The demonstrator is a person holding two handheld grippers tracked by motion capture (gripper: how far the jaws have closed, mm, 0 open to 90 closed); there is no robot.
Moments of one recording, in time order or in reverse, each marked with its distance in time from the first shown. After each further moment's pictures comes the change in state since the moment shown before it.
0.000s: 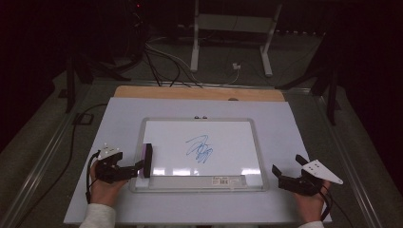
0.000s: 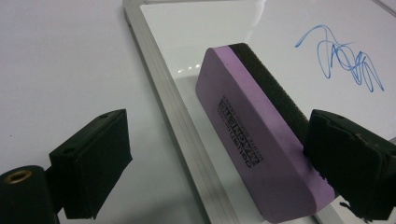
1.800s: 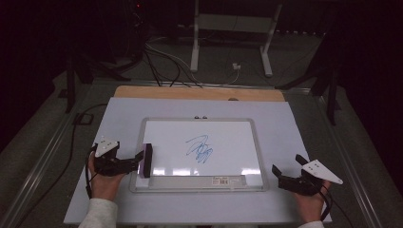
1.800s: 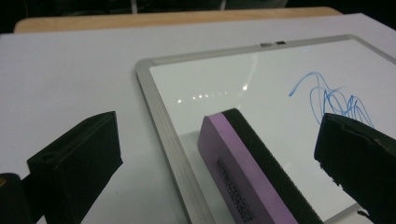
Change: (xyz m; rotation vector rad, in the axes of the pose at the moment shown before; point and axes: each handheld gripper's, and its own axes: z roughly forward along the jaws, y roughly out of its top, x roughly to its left) left arm -0.007 0.022 -0.009 -0.130 0.039 0.043; right arm 0.000 0.000 0.000 0.000 -0.002 -0.004
